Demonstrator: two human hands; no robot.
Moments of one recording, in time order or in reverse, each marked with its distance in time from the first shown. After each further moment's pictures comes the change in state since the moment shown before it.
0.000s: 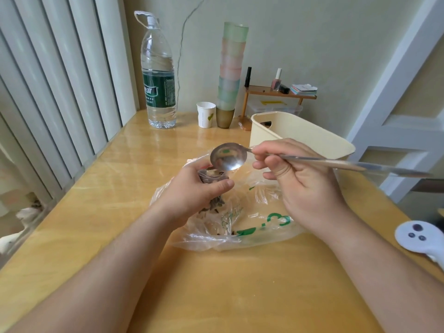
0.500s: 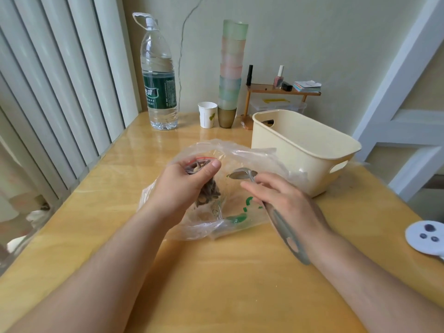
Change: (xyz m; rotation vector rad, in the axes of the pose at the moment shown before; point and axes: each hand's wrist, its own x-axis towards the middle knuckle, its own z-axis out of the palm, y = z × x) left_hand 0.003 0.003 -0.007 -0.096 0.195 -0.008; right_hand -0.025 0.018 0.015 -0.019 -0.240 0.515
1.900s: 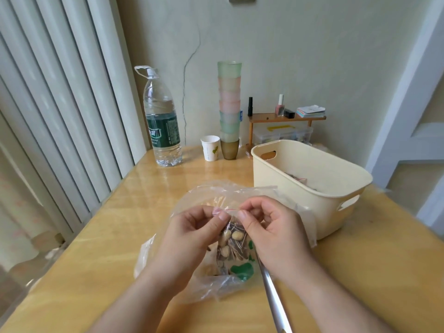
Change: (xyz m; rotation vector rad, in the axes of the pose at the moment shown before) left_hand -0.015 0.007 0.028 -0.078 -0.060 0.005; right_hand 0.042 0.013 0.024 0.332 0.249 -0.187
